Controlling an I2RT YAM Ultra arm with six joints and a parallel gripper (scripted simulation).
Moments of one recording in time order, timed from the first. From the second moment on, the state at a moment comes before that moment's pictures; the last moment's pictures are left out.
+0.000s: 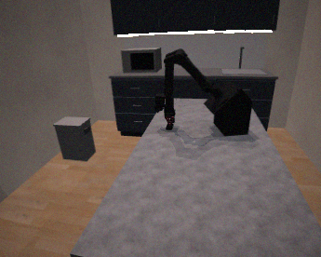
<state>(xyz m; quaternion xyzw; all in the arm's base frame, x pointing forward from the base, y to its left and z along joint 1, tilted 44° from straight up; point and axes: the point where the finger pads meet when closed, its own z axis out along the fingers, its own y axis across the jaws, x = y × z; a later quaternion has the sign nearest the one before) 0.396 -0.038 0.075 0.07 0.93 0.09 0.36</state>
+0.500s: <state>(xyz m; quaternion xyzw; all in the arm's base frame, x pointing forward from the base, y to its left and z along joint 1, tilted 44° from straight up) 0.394 -0.038 0.077 0.07 0.93 0.09 0.36</state>
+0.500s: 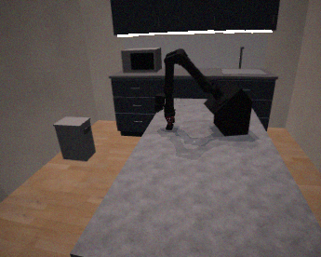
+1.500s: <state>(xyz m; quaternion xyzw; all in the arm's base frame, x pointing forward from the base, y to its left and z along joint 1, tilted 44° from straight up) 0.330 -0.049 0.149 0.07 0.93 0.09 0.36</state>
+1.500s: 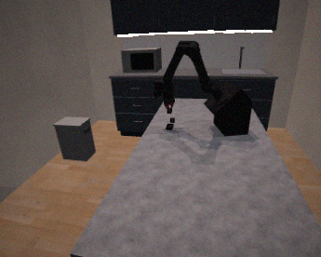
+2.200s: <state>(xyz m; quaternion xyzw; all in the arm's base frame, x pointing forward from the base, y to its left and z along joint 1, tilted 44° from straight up) 0.341 0.019 0.154 -0.28 0.89 -0.03 0.36</state>
